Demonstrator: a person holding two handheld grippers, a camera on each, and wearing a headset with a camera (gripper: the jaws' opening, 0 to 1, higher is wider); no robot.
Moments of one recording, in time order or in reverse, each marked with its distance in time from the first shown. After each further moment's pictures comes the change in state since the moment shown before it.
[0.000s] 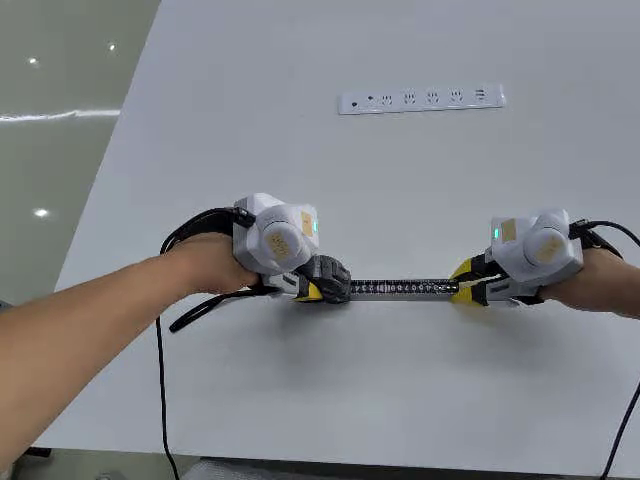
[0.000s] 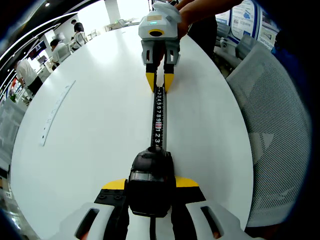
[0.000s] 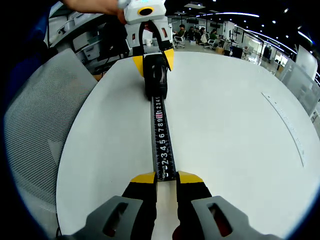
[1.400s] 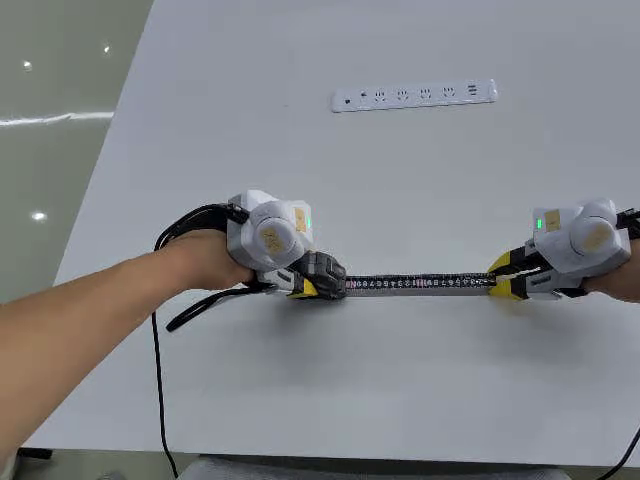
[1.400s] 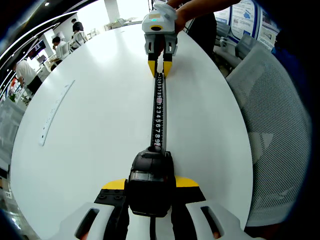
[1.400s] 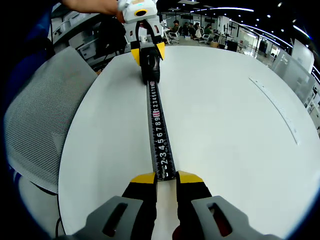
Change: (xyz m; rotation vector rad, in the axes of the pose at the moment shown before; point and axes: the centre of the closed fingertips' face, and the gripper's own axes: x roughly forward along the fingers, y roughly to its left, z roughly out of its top) left arm 0.000 0.000 -0.001 0.000 0.008 -0.005; right arm -0.036 -0.011 -0.043 0.042 0.038 -0.019
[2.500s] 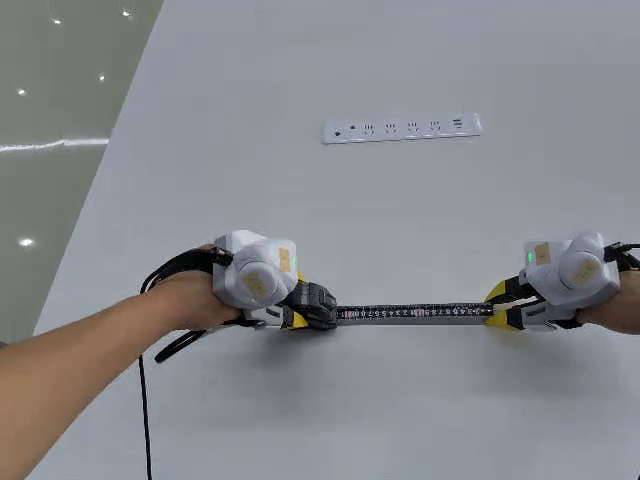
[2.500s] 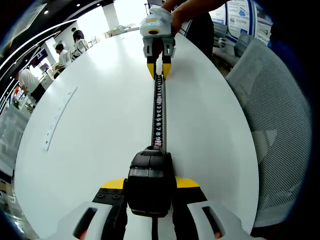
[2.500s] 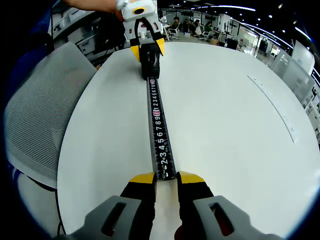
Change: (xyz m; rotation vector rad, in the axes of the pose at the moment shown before) left arm 0.001 -0.002 0.000 0.037 -0.065 0.052; right arm -0.005 0.000 -0.006 -0.016 0.040 -0.024
